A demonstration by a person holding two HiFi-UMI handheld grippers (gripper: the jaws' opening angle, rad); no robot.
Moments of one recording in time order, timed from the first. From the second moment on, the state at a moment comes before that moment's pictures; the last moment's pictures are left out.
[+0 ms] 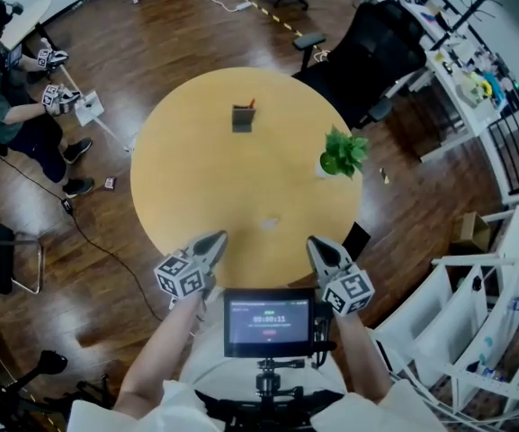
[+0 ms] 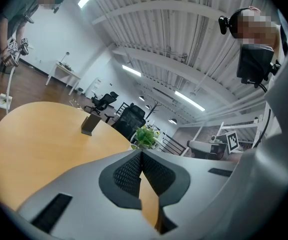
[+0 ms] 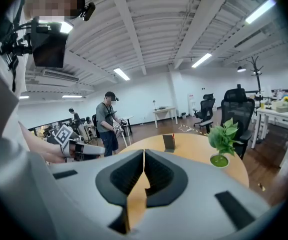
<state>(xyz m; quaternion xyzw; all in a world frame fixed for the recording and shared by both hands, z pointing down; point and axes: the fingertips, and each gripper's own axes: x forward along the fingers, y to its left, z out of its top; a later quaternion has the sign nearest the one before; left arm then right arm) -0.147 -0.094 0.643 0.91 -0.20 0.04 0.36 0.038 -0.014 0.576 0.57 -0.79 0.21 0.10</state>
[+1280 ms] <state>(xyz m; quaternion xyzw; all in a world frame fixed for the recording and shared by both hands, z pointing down) -0.071 -0.099 0.647 0.87 -0.29 0.08 0.38 0.082 -0.065 0.637 0.43 -0.85 0.24 0.16</state>
